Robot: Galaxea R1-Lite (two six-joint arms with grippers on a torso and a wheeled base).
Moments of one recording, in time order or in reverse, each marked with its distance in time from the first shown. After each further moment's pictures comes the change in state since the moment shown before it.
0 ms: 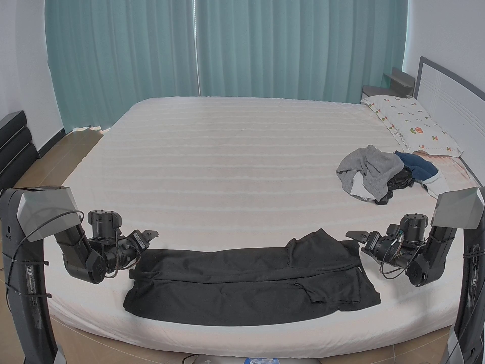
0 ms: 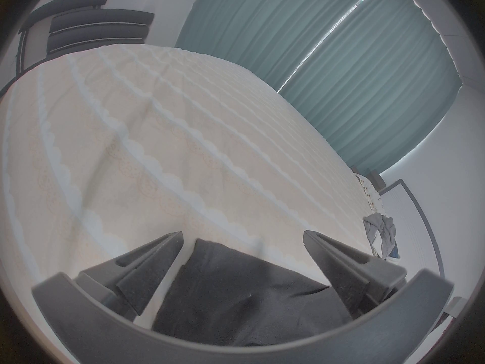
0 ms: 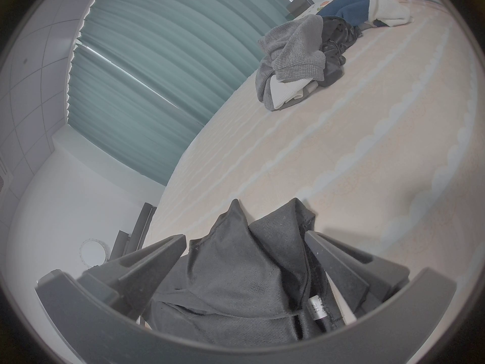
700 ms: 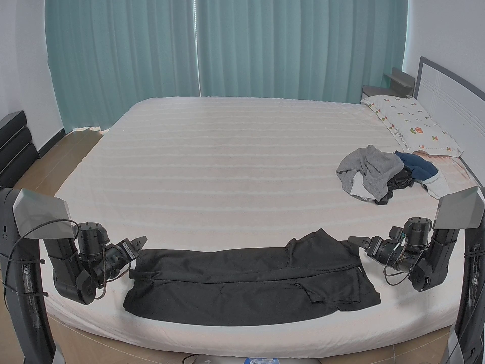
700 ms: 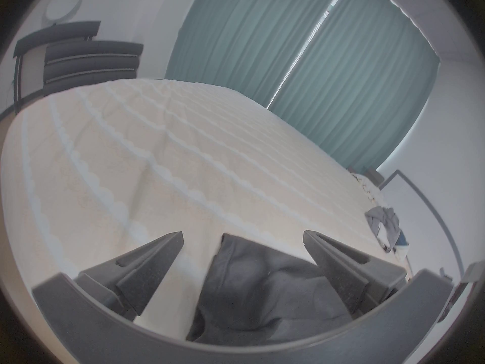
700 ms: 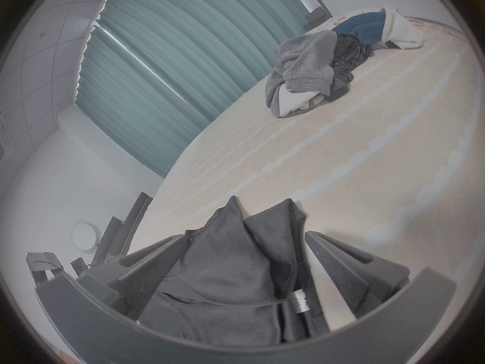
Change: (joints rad) left arm 0.031 -0.029 0.233 -0.300 0.040 0.085; right arm -0.007 -0.005 0.066 -0.067 0.001 -0.094
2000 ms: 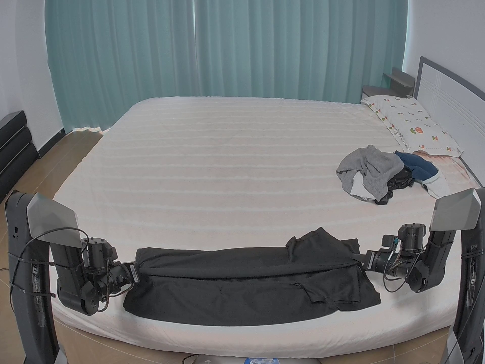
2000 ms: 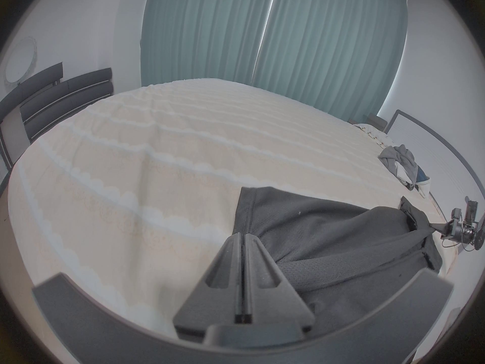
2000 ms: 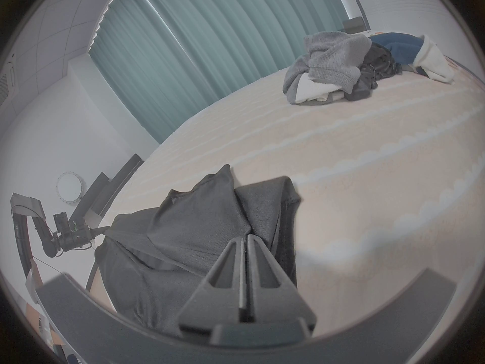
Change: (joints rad) left arm -0.002 0.090 0.110 -0.093 0.026 0.347; right arm -0.001 0.038 -0.009 0.097 0.001 -0.321
